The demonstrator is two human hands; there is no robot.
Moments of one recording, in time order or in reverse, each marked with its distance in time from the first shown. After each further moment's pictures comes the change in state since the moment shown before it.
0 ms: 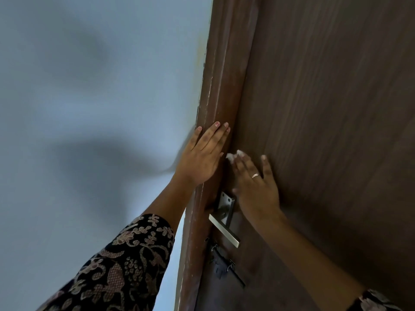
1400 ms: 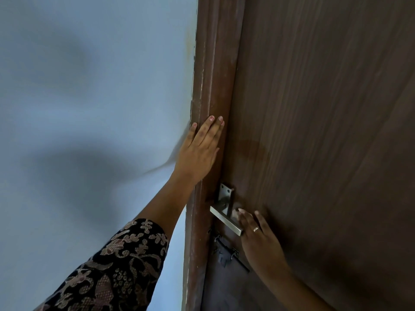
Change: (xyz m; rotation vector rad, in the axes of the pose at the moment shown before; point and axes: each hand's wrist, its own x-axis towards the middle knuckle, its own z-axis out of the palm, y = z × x) left_hand -0.003 0.002 -0.009 0.053 -0.122 -0.003; right_hand -0.115 -0.053 0.039 0.282 -0.220 -0.095
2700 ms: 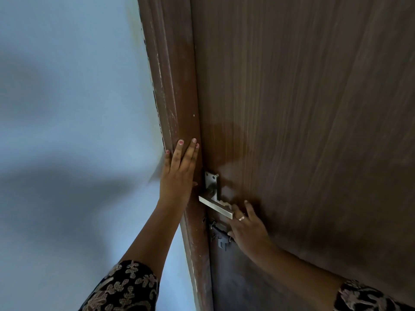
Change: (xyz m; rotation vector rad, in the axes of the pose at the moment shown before) left_hand -0.062 0.027 0.006 -0.104 -0.381 0.007; right_hand -0.001 -0.022 0.045 0.127 0.070 0.045
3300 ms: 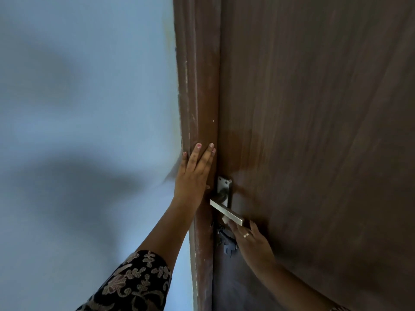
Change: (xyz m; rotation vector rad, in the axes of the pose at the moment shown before) left_hand 0.002 0.003 0.005 0.003 -0.035 0.007; right_hand -0.009 -0.009 0.030 -0.301 -0.128 -0.118
